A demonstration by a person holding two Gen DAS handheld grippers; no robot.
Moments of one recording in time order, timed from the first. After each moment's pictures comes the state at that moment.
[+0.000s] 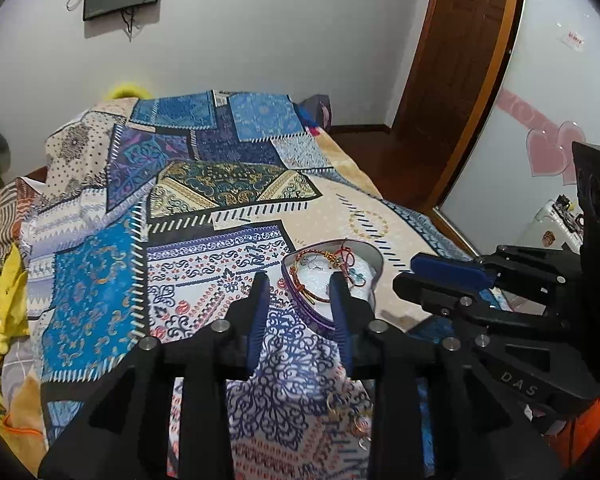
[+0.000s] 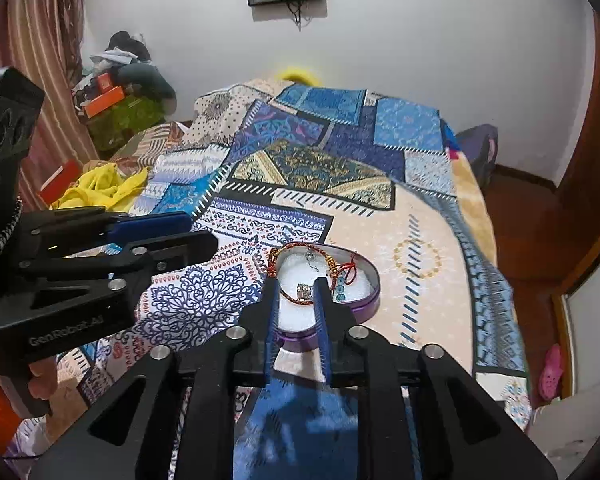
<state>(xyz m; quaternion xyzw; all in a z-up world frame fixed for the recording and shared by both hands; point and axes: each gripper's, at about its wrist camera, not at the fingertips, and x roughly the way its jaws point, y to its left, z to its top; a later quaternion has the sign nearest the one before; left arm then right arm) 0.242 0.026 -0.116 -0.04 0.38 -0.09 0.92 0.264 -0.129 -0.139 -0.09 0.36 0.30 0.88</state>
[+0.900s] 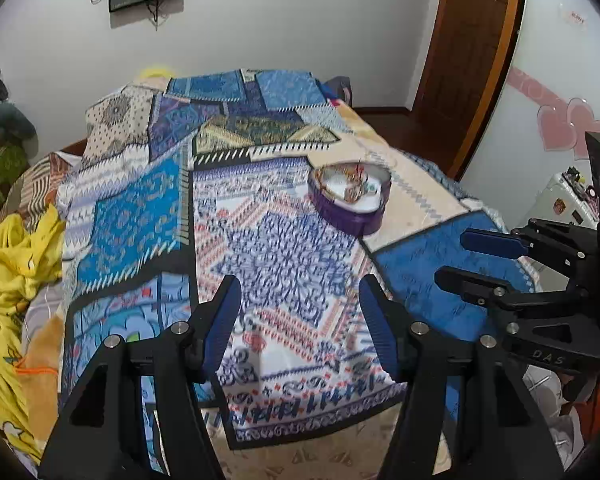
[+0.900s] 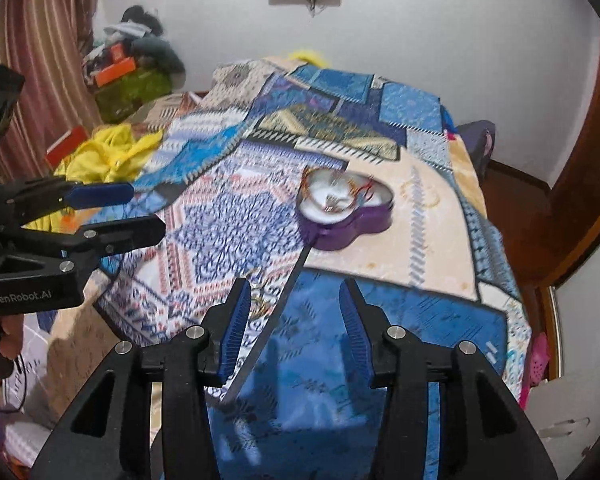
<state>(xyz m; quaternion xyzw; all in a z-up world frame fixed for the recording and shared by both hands) 0.150 0.035 -0.140 -0.02 0.41 -0.04 0.91 0.200 -0.134 -0.174 -0.14 0.38 0.30 0.86</state>
